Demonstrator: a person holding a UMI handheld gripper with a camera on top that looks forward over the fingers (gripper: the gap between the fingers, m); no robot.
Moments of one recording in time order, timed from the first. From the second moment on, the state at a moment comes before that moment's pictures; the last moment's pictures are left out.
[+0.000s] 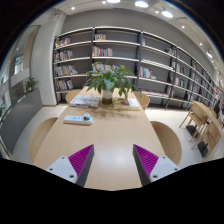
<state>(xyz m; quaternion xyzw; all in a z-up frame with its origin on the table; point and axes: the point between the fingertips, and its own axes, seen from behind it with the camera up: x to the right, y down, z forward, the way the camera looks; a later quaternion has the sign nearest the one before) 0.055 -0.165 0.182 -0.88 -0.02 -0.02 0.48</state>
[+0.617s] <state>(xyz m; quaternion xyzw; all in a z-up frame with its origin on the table) -0.103 0.106 0.044 -0.90 -0.01 0.02 0.45</state>
